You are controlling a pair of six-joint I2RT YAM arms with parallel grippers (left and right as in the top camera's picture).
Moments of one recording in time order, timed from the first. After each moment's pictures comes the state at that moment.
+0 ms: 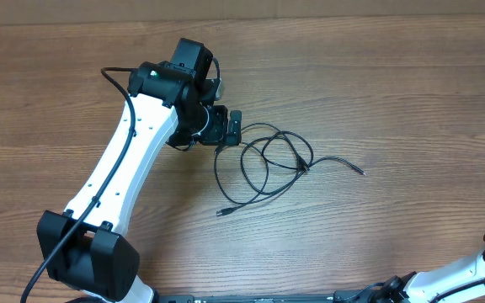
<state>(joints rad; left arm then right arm) -0.34 1.76 1.66 -1.28 0.25 -0.28 -0.85 1.93 1.71 -0.67 0.04 0.17</state>
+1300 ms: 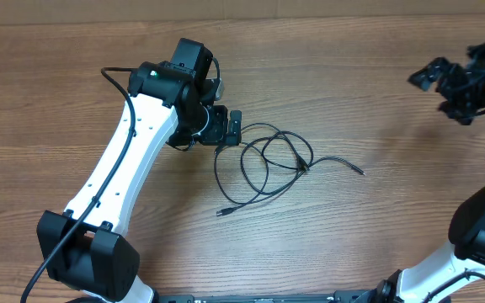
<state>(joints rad) -0.34 1.76 1.66 -1.28 0.25 -0.28 -0.39 1.89 1.71 -1.09 -0.49 0.17</state>
